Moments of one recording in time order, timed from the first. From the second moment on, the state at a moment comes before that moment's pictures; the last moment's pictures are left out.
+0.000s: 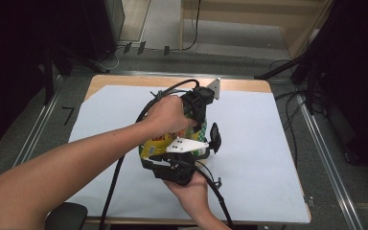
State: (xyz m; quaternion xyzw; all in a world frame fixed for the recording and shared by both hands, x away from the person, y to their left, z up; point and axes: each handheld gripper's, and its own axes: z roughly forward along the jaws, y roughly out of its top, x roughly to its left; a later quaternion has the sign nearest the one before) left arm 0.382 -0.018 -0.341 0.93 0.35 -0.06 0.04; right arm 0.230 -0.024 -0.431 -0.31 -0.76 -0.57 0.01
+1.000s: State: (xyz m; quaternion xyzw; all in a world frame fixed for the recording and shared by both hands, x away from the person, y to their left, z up) left arm 0.380 -0.021 -0.335 0.94 0.35 -0.05 0.03; right arm 0.231 -0.028 -0.430 -0.31 -0.76 -0.58 0.01
